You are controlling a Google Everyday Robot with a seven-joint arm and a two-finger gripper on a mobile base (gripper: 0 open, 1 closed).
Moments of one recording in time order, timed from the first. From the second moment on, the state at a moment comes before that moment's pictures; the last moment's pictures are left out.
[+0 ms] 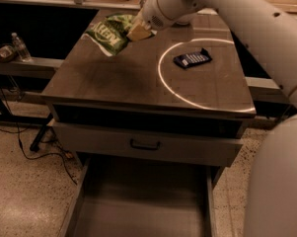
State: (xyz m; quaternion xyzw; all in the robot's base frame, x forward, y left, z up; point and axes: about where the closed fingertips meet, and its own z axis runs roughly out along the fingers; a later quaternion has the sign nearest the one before) arm 0.746 0.032 0.941 -0.58 0.69 0.08 0.43
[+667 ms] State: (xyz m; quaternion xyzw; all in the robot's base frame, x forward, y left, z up) arm 0.706 -0.018 0.985 -0.58 0.68 0.08 0.44
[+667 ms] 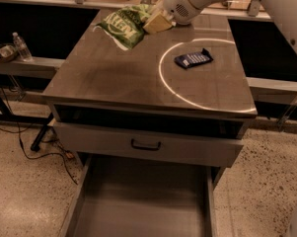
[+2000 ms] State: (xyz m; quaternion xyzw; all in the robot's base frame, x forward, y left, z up) arm 0.548 -0.126 0.971 -0.61 0.71 0.02 0.34
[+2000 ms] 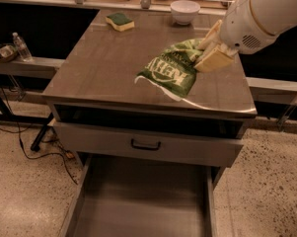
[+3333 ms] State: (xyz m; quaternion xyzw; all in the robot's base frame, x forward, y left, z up) arm 0.410 -0.184 0.852 -0.62 0.73 0.10 0.27
